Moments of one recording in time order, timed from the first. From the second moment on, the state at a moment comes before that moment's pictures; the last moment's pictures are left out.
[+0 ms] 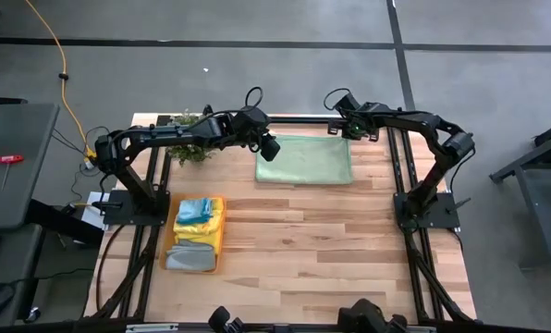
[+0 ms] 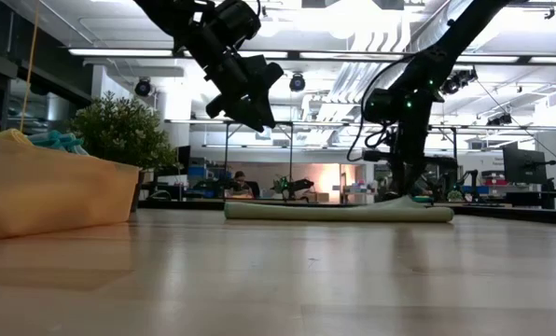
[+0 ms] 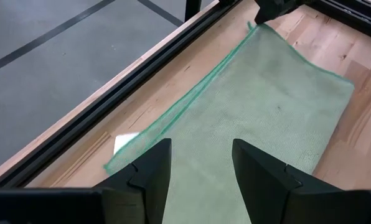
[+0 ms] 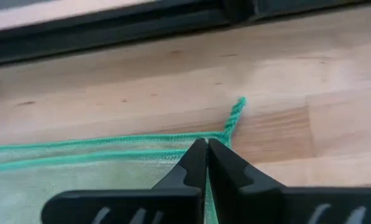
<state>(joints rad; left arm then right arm) 0.52 1.65 1.22 -0.29 -0.19 -0.23 -0.85 1.69 1.03 -0.56 0.14 0.84</state>
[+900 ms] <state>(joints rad) 0.52 1.65 1.22 -0.29 -0.19 -0.23 -0.82 1.63 0.98 -0.66 0.19 0.74</state>
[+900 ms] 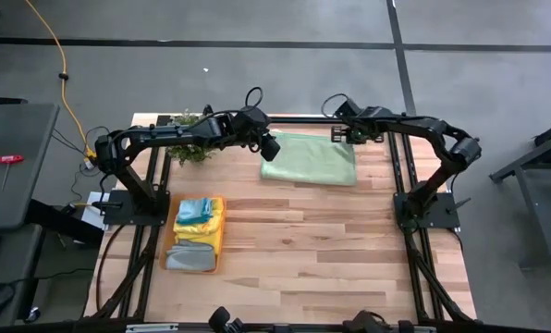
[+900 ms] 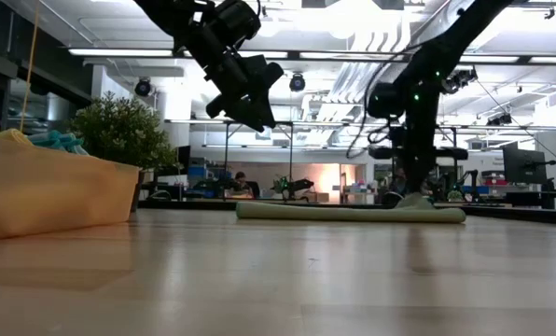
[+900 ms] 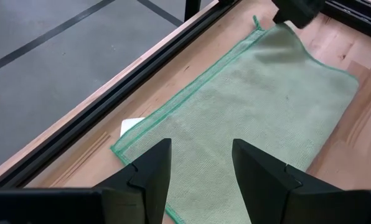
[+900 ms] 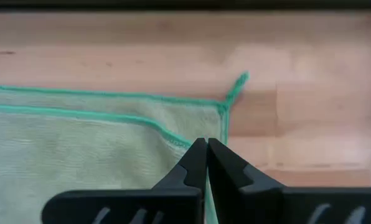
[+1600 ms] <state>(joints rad) 0.51 1.65 1.22 -0.30 -0.17 -0.23 -0.82 1.66 0.96 -0.62 0.28 0.80</state>
